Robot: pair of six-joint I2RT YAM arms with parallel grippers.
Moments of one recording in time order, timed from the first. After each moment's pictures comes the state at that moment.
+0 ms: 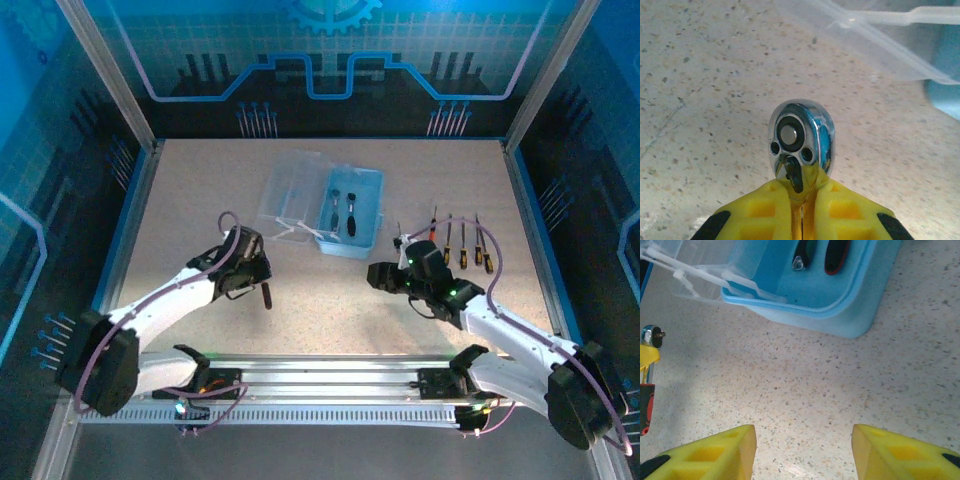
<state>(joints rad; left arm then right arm) -0.44 1.19 0.64 -0.42 -0.03 -0.76 0.56 1.01 0.48 -0.16 -0.14 0.61</state>
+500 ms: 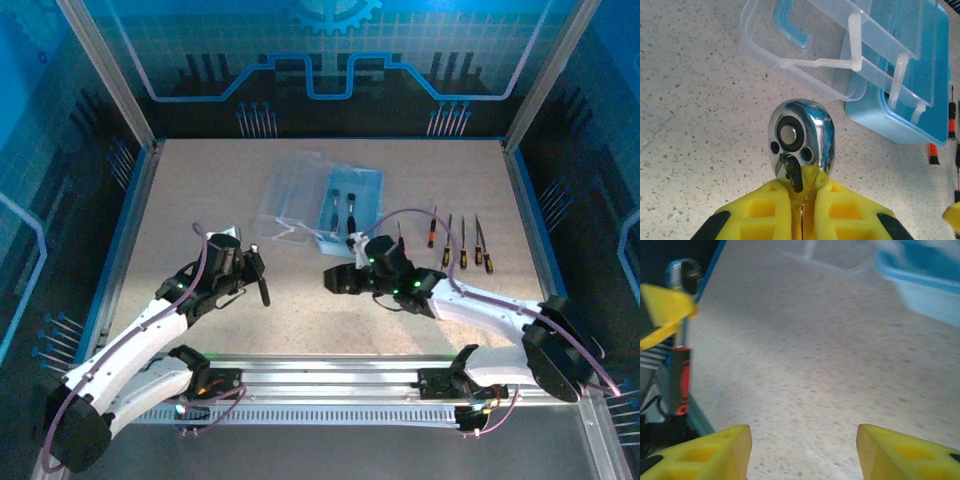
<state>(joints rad) -0.46 0.90 0.60 -0.44 -0.03 -0.82 0.82 1.29 0.66 0.03 -0.23 0.64</state>
